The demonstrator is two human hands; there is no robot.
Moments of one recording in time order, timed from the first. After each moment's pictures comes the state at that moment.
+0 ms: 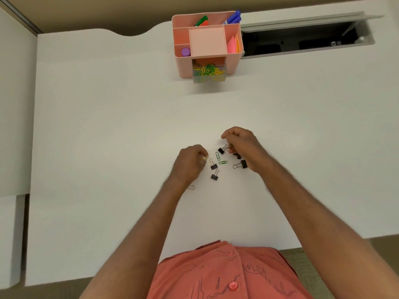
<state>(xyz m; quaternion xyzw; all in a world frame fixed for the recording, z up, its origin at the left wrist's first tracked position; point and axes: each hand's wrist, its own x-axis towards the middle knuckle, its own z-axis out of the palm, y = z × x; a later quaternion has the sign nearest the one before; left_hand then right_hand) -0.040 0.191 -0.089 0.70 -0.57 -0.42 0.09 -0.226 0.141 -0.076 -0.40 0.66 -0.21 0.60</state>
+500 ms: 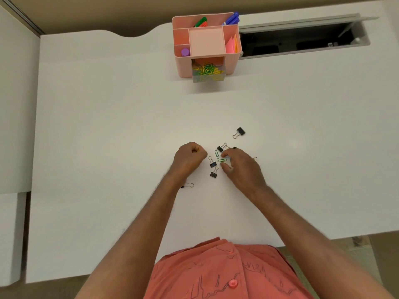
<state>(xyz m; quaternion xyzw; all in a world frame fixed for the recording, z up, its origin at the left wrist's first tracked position) -0.039 0.195 -0.077 0.71 -0.39 -0.55 0.20 -0.227 0.217 -0.094 -0.68 0.66 -0.09 0.31</state>
